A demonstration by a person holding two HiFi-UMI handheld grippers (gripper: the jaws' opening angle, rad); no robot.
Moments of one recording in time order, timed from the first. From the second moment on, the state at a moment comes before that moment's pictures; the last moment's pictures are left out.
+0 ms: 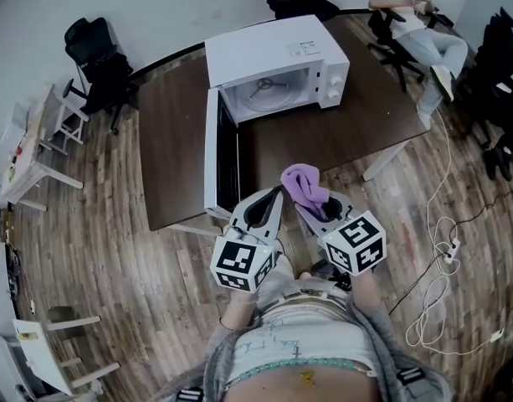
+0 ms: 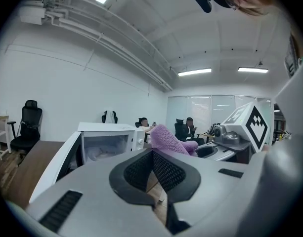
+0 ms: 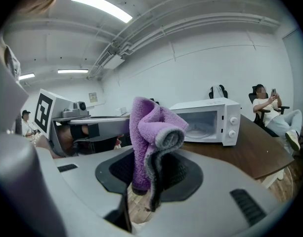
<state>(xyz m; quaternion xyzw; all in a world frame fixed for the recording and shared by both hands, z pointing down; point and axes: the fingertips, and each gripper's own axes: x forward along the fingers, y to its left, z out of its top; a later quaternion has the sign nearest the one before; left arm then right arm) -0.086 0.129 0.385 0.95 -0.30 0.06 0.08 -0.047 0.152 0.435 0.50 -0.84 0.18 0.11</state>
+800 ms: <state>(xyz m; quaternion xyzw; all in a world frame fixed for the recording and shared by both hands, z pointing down) -0.068 0.020 0.403 0.97 -0.21 0.06 0.11 -0.040 0.043 0.444 0.57 -0.79 0.19 0.12</state>
